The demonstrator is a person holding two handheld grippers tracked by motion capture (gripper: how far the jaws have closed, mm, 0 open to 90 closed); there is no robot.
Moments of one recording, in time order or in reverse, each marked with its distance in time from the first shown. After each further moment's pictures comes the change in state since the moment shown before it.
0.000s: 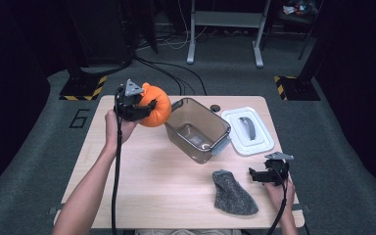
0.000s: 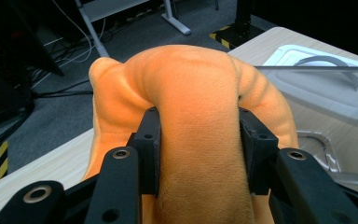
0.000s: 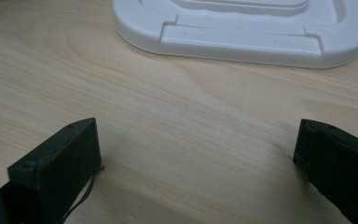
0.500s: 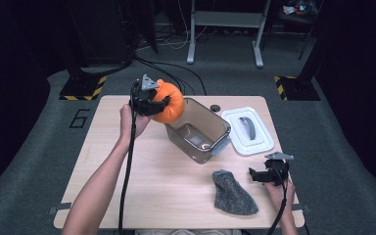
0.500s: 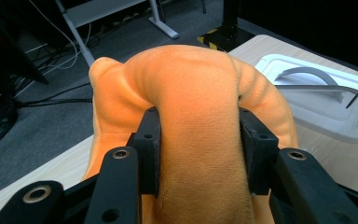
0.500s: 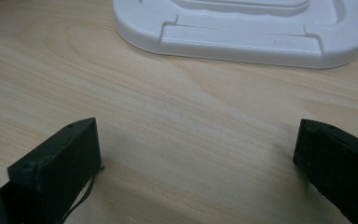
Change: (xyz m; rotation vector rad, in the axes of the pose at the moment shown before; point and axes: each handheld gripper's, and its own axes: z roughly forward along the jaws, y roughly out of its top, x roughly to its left) left arm -0.018 0.021 0.029 -0.003 -0.043 0.017; right arm 0.000 0.000 0.000 0.000 0.000 0.000
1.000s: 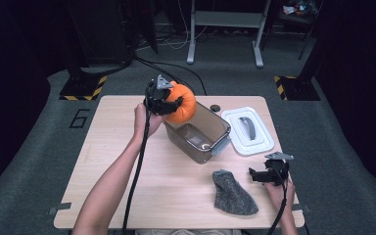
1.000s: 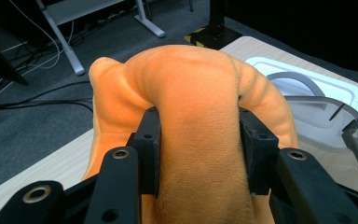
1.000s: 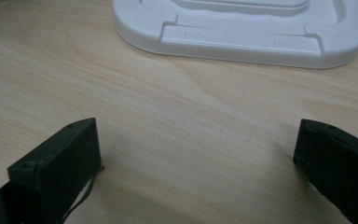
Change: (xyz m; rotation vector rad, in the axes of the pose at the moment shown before) left arm -0.022 0.011 0.030 0.009 -0.052 -0.007; right arm 0.000 0.000 0.000 0.000 0.000 -0.001
